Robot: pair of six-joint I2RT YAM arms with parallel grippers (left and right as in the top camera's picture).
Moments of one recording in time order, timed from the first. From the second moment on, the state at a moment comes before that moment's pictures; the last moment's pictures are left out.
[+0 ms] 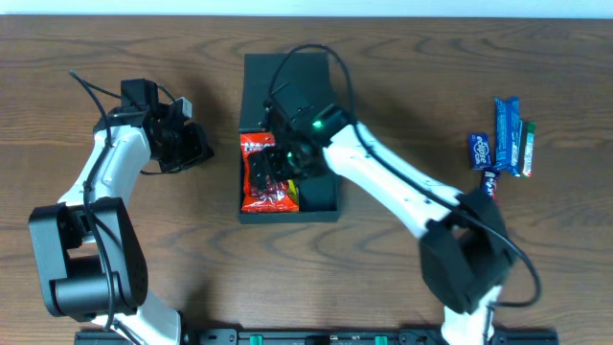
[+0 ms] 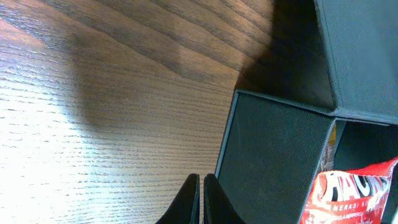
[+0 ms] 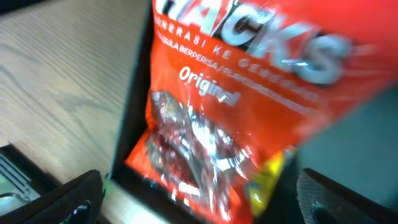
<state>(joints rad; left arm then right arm) 0.11 1.79 1.18 -0.70 0.49 -0.22 0.70 1.97 1.63 -0.89 -0.32 0.40</state>
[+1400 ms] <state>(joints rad) 0.11 1.79 1.18 -0.69 0.49 -0.20 0.35 1.79 1.71 -1.06 0.10 0.11</state>
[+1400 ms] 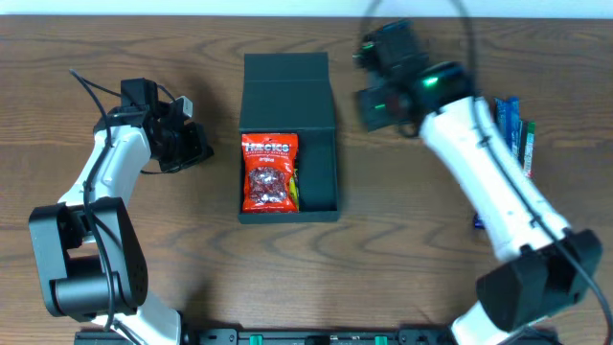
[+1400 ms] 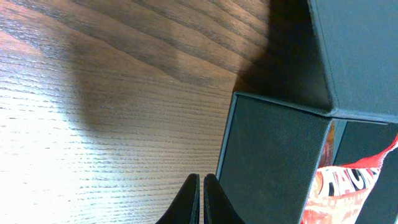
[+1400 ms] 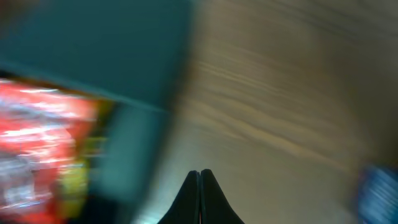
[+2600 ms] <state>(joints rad) 0.11 1.79 1.18 -0.70 0.49 -0.26 -0.26 2.22 1.70 -0.81 0.24 0.09</state>
